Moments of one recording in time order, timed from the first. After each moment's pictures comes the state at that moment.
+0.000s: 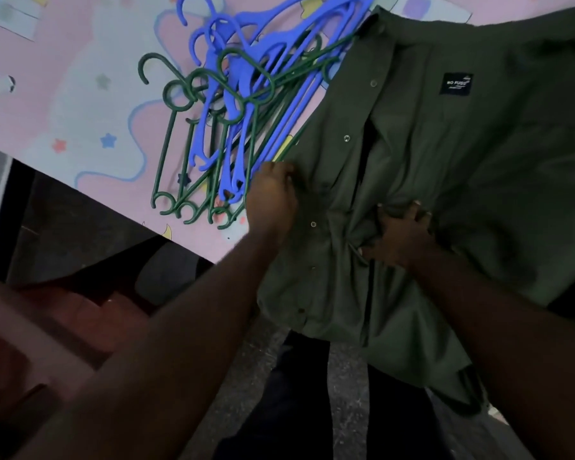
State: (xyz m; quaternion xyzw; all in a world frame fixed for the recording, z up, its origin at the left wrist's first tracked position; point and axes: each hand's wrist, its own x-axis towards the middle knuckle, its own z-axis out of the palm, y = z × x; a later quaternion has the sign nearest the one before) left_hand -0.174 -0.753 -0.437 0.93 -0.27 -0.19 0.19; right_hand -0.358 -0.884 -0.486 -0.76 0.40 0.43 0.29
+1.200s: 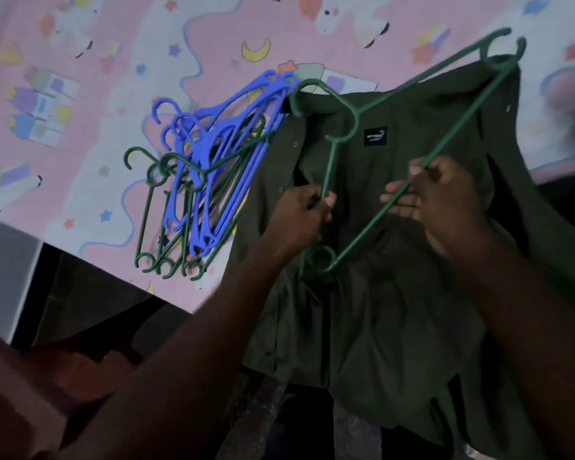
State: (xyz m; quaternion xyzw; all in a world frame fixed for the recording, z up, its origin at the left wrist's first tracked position) left_hand -0.242 -0.872 -0.374 0.81 -0.26 -0.41 0.35; right_hand -0.391 -1.000 -0.368 -0.44 0.51 -0.19 0.71
